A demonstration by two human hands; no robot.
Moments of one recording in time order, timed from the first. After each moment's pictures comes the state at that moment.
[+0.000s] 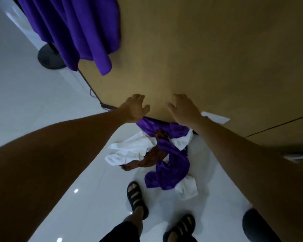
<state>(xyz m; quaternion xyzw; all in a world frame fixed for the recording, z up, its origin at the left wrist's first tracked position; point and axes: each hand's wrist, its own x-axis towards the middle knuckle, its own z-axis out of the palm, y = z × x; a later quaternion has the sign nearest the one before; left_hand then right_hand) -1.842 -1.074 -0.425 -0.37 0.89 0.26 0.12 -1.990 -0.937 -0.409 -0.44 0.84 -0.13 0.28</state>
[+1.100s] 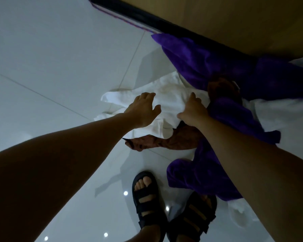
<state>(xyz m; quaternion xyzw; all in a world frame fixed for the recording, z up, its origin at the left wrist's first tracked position) -1.757 -1.108 -1.014 -0.44 0.80 0.34 0.22 -1.916 -1.019 -1.059 -0.33 0.83 0.02 0.45</state>
